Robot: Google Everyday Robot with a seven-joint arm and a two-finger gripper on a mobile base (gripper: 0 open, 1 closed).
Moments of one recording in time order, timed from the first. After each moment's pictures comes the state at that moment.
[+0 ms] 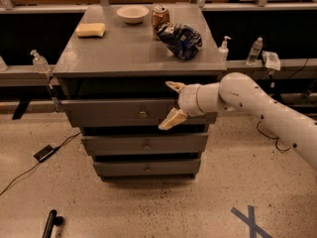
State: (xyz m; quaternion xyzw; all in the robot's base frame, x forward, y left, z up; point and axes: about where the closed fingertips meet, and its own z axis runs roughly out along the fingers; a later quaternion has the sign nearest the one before) arm 0.672 -0.039 0.731 -0.62 0.61 0.11 0.48
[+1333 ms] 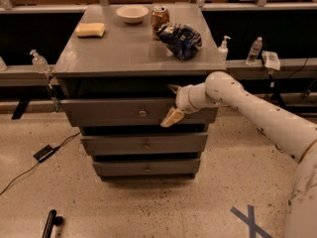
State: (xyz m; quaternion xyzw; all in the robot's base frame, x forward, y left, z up) arm 0.739 -0.050 0.649 -0.63 0.65 0.09 0.41
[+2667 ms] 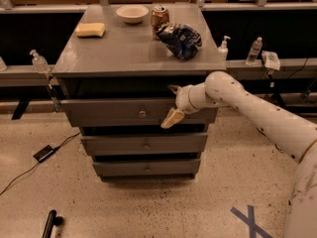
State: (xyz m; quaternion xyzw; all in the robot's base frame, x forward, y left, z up) arm 0.739 -0.050 0.653 -0.63 0.65 0.09 0.41
